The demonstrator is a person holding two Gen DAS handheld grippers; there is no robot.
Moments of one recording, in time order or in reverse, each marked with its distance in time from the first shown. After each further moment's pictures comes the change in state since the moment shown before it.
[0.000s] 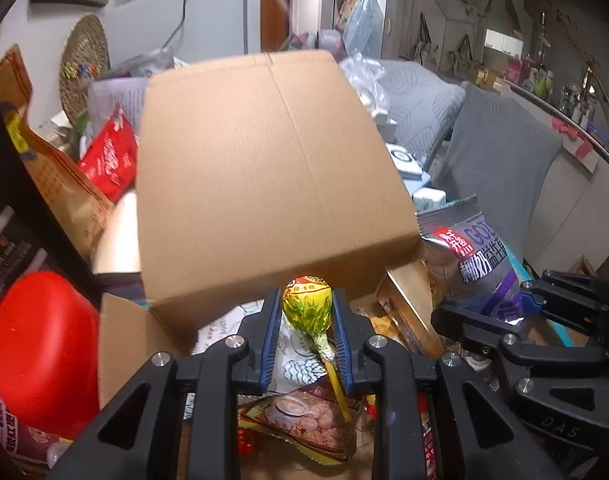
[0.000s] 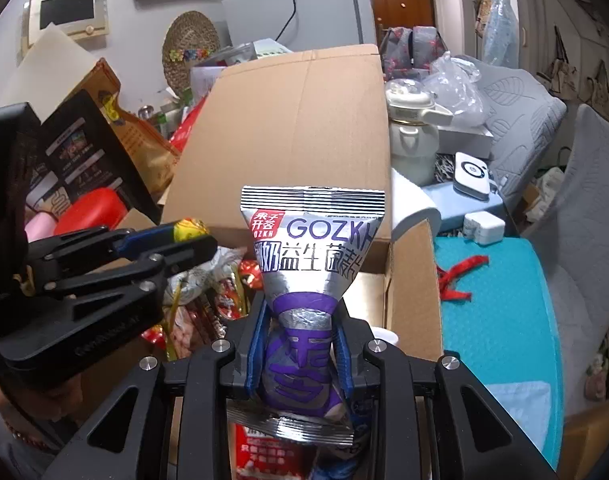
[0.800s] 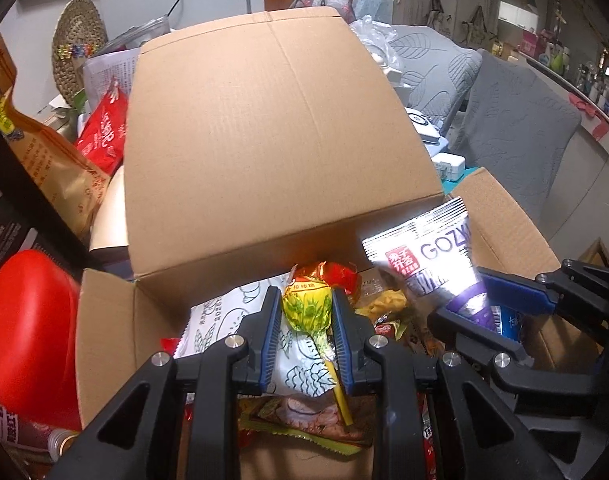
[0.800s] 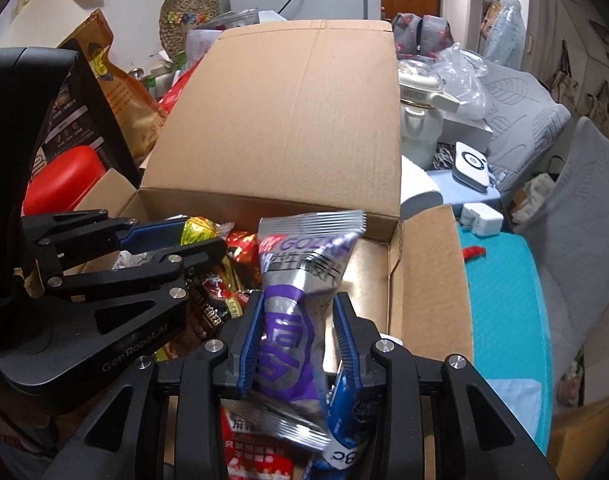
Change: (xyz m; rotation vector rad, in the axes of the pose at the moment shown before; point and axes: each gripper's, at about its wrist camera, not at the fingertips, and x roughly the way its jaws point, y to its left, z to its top) left arm 0.017 -0.006 -0.002 0.005 0.108 0.073; right arm 0.020 0.014 -0.005 -0.047 0.070 -0.075
